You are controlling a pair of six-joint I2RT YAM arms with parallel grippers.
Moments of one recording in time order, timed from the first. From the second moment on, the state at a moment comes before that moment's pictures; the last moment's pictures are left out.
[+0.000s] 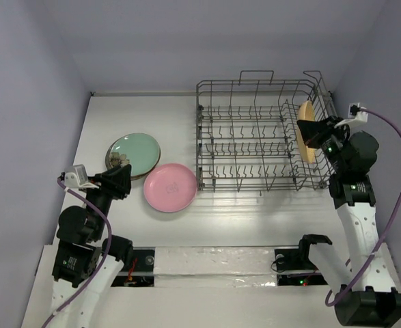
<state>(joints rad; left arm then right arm) -0.31 0.16 0.66 -0.41 -0.15 -0.49 -0.06 0.80 0.87 -0.04 -0.33 0.53</state>
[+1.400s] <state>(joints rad) -0.25 0.19 0.74 -0.48 -0.37 -0.49 1.19 1.97 1.57 -0.18 0.04 0.23</state>
